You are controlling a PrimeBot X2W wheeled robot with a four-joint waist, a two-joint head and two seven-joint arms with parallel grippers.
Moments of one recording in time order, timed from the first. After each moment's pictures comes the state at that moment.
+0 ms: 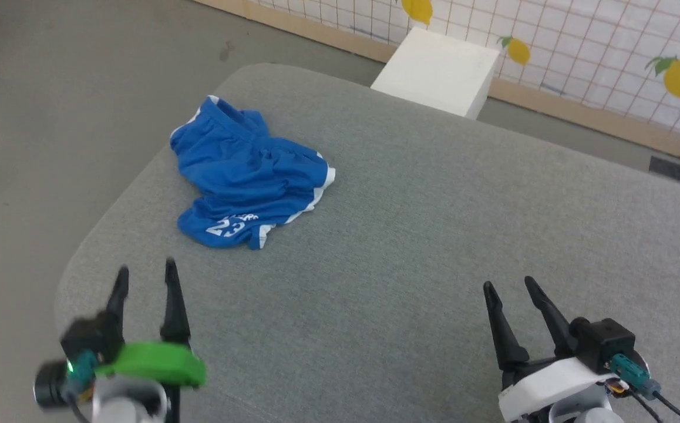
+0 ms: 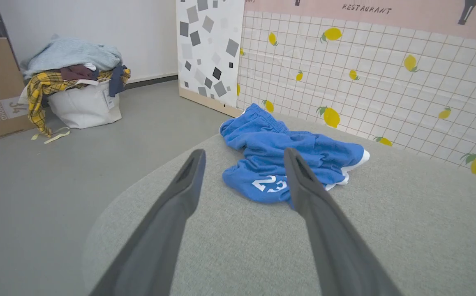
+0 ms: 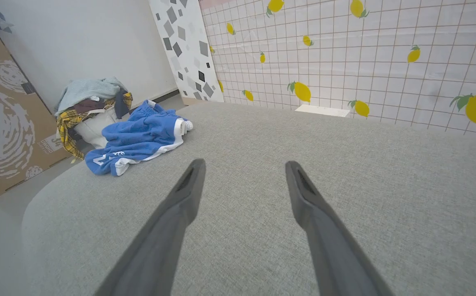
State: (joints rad) left arm -0.03 0.09 0.02 0.14 -0.21 0.04 -0.26; right arm -0.02 -0.05 0.12 0.25 0.22 0.13 -0.26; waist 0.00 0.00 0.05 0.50
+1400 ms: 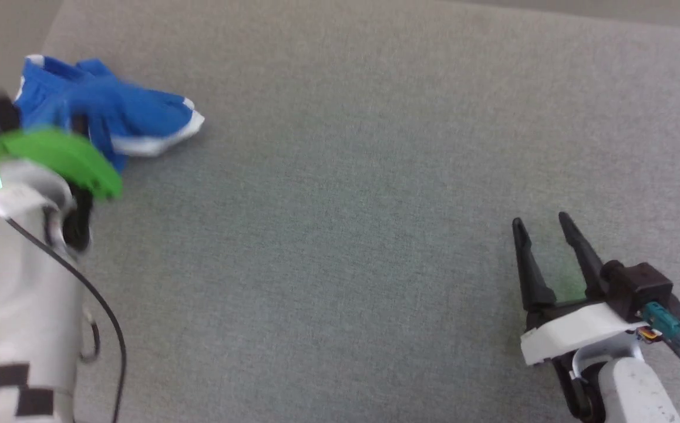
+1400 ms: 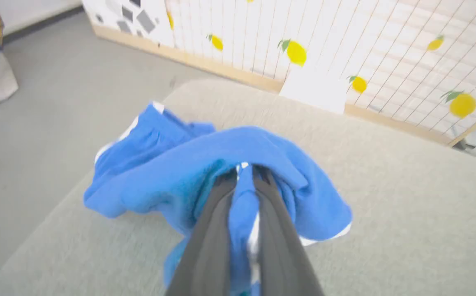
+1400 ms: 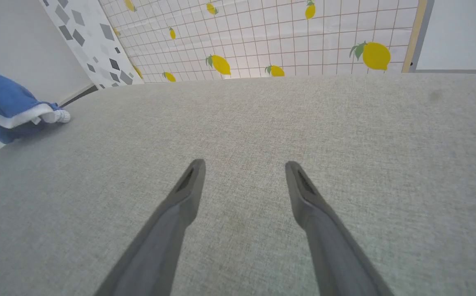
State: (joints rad) left arm -0.74 0.32 0.00 0.68 -0.46 -0.06 0.04; right arm -0.13 -0.05 0.04 0.14 0.14 0.13 -0.18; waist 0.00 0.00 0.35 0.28
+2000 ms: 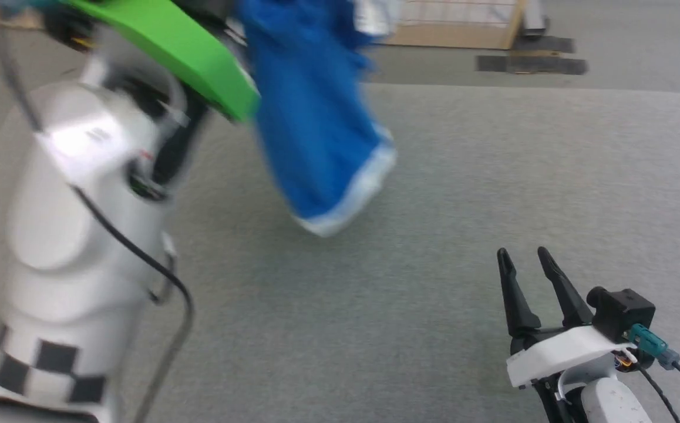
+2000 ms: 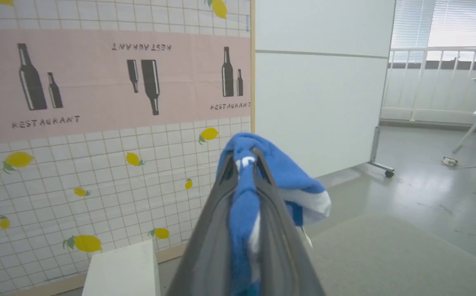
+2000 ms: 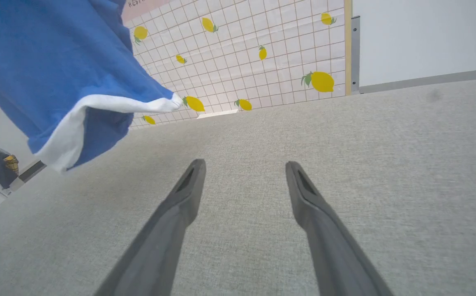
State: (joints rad) left arm -0.90 0.28 -0.33 0.12 -0.58 -0.12 0.17; right arm -0.12 -0.05 0.09 0.29 0.30 0.13 -0.26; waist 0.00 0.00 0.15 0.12
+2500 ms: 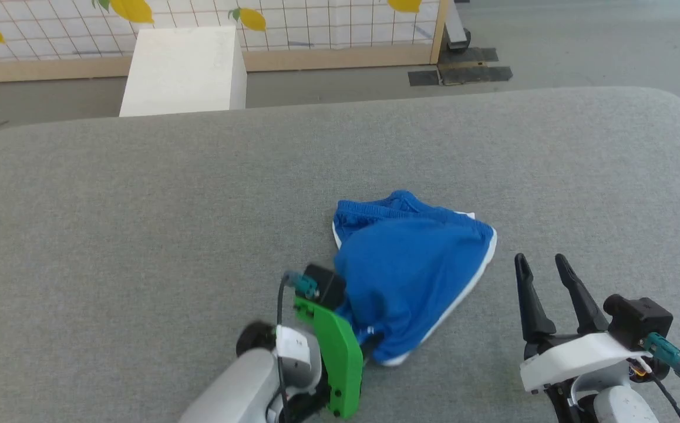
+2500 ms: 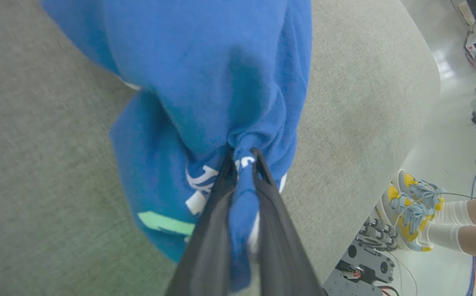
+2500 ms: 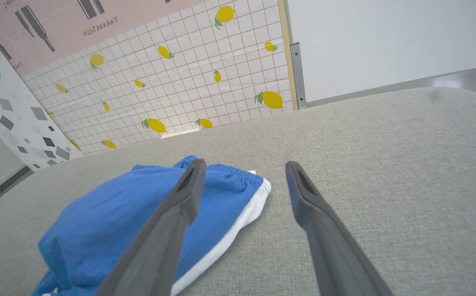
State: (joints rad) left arm -0.39 0.16 -0.70 0.37 -0.73 -0.12 0.41; right arm -0.09 -0.05 0.04 0.28 0.30 0.13 -0.26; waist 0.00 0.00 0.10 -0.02
